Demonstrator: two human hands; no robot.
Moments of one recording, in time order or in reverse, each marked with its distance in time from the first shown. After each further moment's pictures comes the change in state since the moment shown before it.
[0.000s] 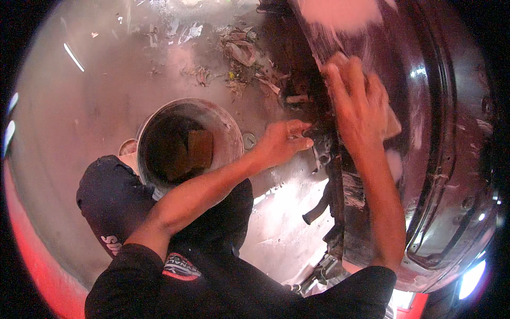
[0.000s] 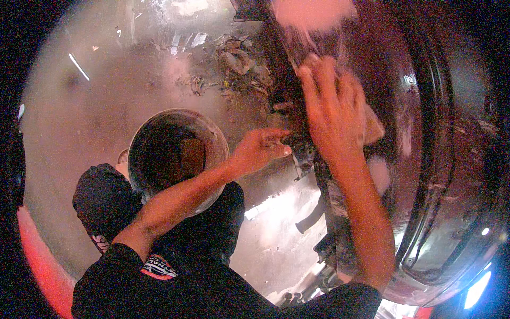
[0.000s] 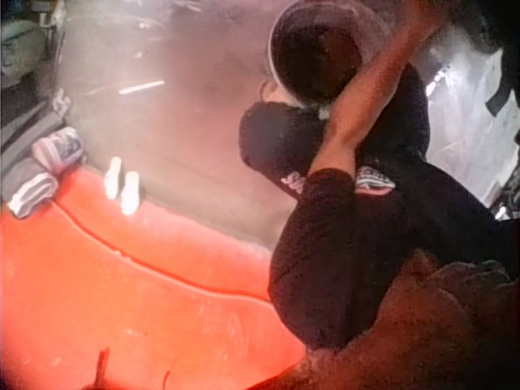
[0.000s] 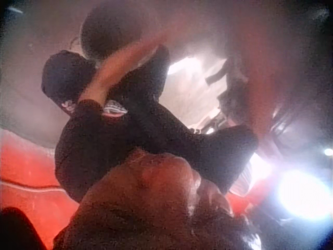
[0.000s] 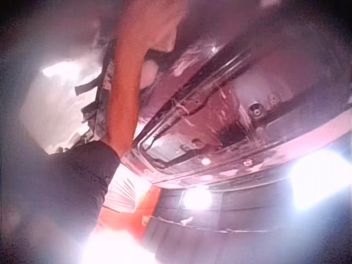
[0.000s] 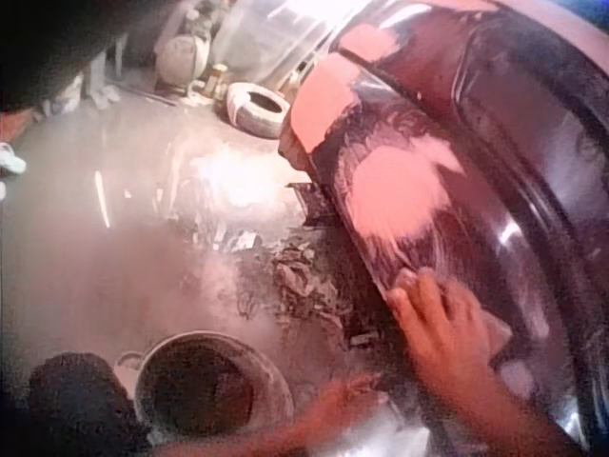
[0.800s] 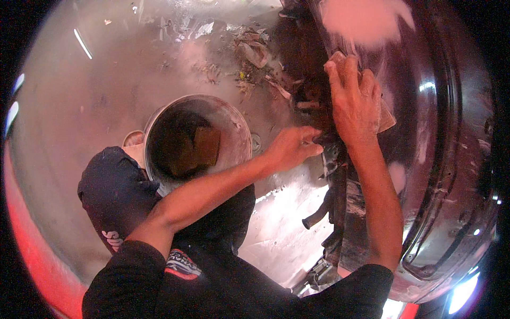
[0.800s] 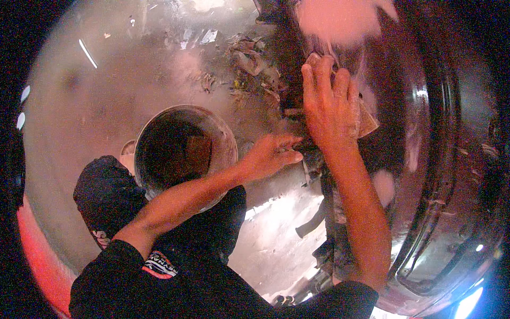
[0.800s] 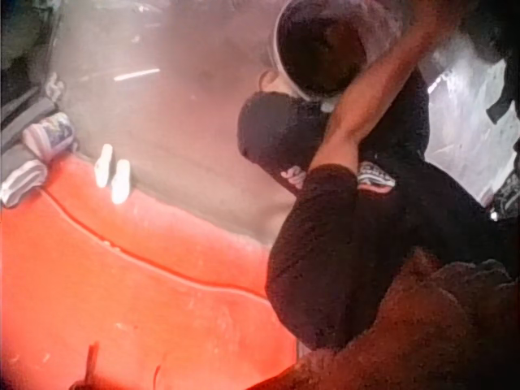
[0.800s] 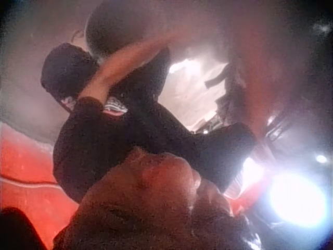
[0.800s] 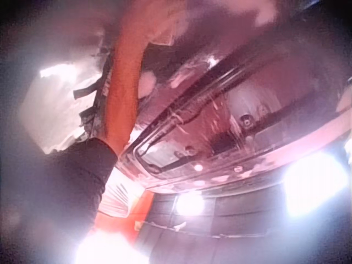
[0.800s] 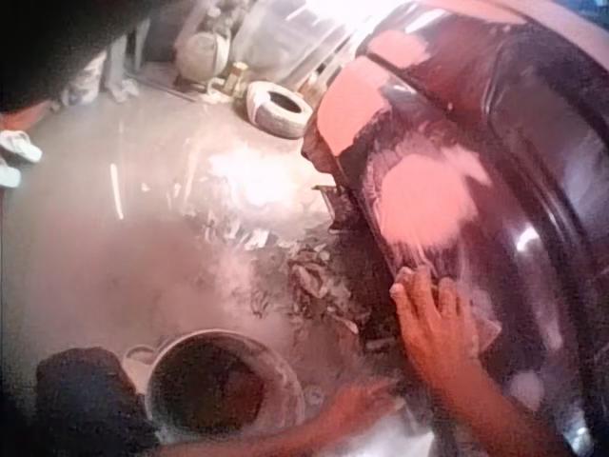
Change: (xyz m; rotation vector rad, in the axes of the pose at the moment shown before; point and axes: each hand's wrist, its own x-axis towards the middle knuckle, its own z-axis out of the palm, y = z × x) left_hand 0.000 0.009 0.004 0.105 0.014 0.037; right_hand 0.022 -0.019 0.016 -0.035 0.009 -0.005
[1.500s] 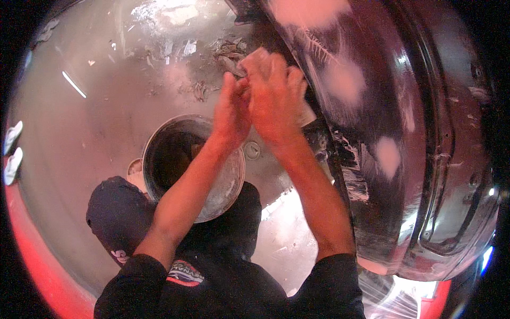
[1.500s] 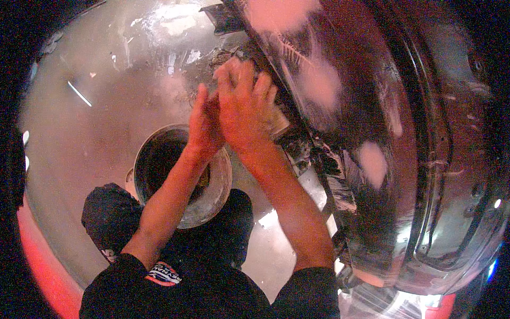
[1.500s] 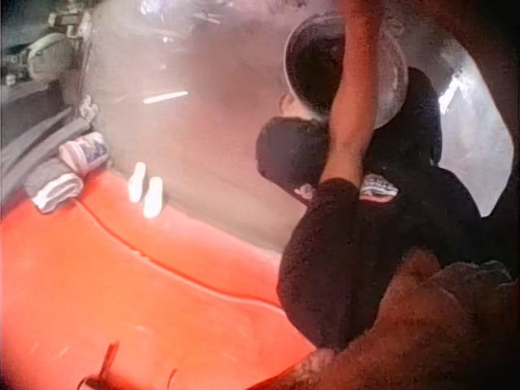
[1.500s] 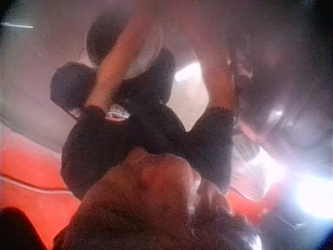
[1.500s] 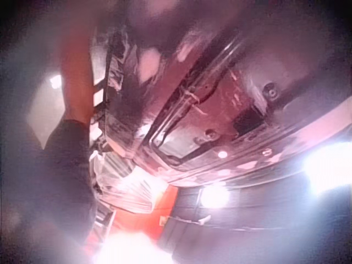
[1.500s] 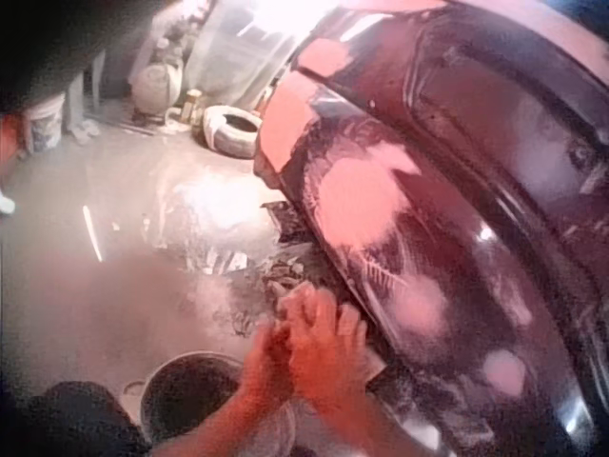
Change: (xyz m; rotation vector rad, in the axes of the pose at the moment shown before) left_hand 0.028 0.025 -0.076 -1.249 0.185 -0.053; right_hand 0.036 -0.089 -0.003 0.555 0.227 0.439
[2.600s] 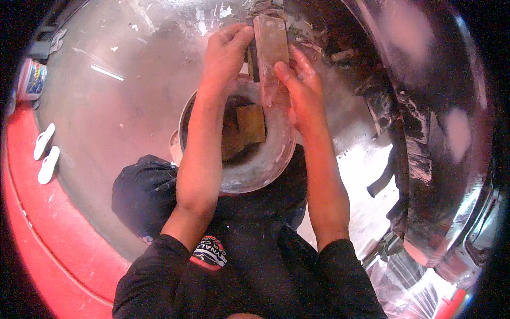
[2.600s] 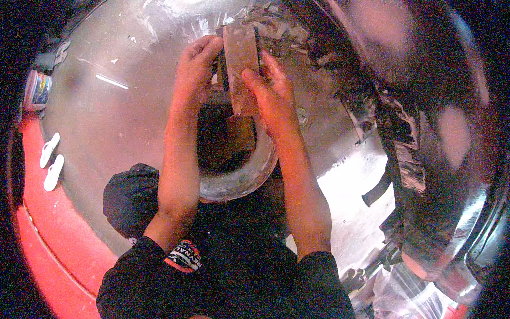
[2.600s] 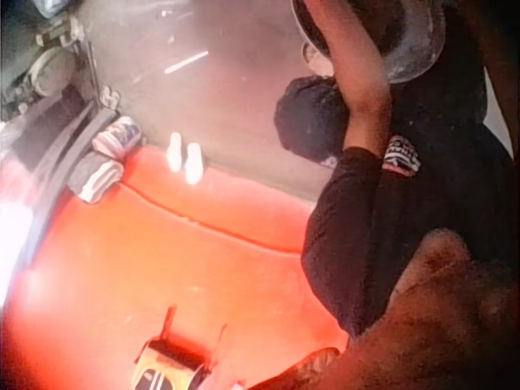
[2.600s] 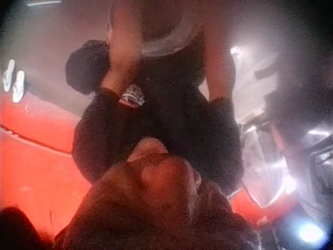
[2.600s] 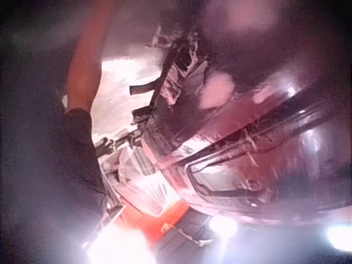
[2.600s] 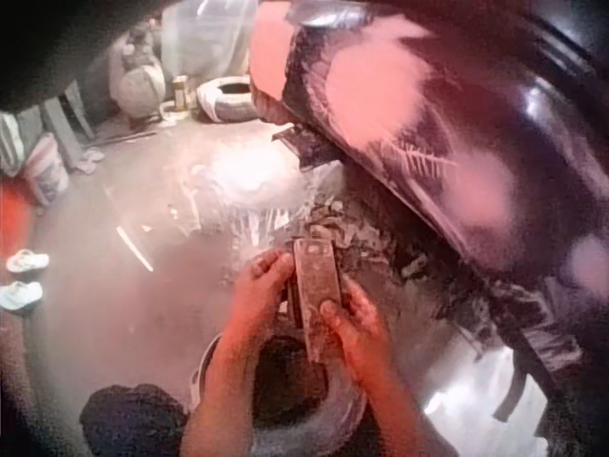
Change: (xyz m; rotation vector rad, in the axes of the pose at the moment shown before) left_hand -0.001 0.085 -0.042 1.150 0.216 0.192; right_hand -0.081 -0.052 0.067 1.894 -0.078 0.953
